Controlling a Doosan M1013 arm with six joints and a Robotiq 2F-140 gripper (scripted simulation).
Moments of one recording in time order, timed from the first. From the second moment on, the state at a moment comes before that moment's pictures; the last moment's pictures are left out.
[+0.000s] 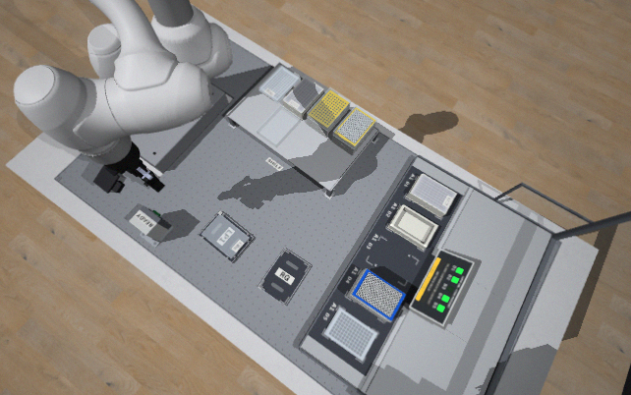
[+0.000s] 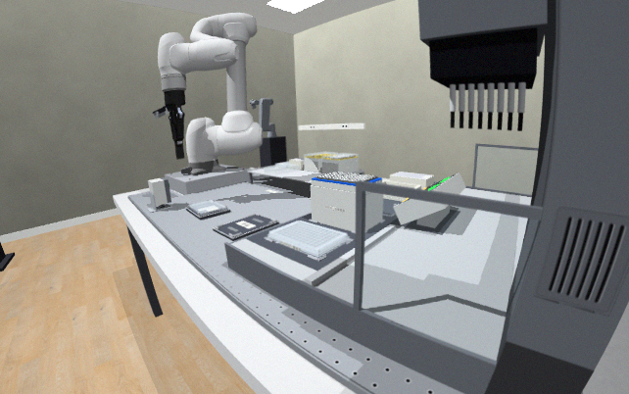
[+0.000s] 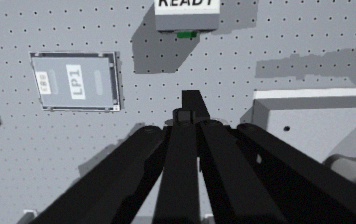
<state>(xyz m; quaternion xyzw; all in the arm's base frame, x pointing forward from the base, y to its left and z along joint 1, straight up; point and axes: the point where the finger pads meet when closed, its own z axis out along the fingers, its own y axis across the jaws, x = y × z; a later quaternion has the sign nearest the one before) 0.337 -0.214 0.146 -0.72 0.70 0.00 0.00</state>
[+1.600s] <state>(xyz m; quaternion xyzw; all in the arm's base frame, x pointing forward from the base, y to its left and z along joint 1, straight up) 0.337 -0.214 0.076 -0.72 0.70 0.00 0.00</state>
